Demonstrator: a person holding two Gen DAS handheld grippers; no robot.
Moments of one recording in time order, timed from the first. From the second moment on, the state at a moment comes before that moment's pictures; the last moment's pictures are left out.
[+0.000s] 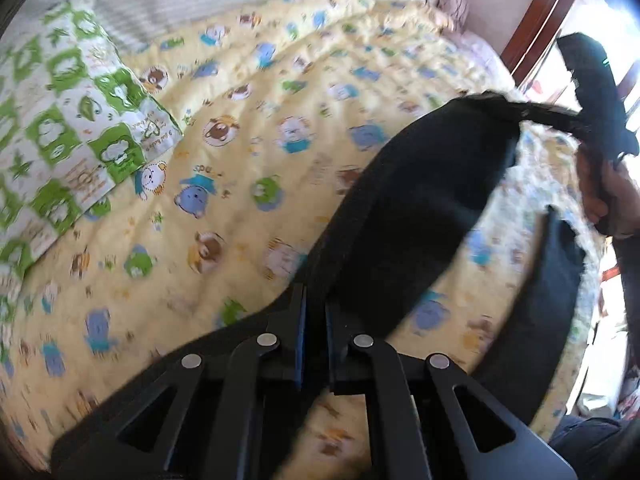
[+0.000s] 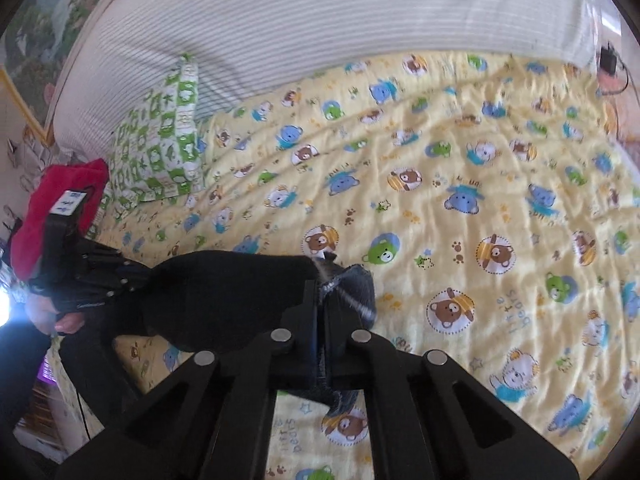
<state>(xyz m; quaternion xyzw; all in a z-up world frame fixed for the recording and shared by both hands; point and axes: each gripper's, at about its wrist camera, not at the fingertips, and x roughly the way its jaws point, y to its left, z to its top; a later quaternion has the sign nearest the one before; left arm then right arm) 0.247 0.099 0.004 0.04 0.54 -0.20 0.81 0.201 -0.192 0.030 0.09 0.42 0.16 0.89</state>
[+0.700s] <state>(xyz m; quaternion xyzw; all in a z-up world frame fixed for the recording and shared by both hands) 0.074 0.030 0.040 -0.03 0.50 -0.26 0.82 0.050 -0.234 0.028 0.12 0.34 0.17 0.92</state>
